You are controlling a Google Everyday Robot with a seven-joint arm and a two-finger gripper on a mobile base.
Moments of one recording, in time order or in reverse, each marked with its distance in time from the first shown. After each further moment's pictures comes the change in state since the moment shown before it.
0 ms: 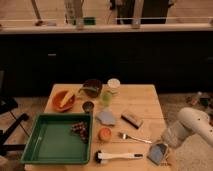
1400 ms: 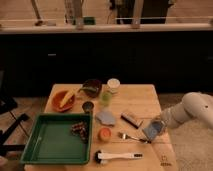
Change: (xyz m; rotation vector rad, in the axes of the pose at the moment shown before) arm -0.004 -0.101 -0.102 0.270 0.154 0.137
